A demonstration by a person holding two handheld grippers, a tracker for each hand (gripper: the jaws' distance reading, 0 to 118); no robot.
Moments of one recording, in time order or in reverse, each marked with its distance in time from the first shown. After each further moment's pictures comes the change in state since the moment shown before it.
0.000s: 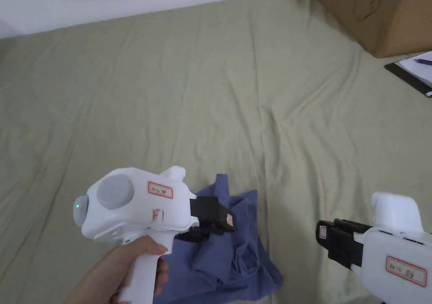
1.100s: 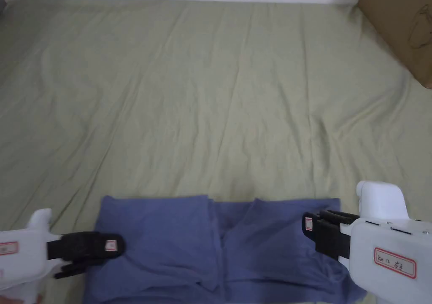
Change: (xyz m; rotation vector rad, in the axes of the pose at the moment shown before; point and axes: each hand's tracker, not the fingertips) left arm -0.272 -0.089 0.163 0.311 -0.188 0.272; right arm -0.122 0.010 -0.035 -0.056 0.037 0.234
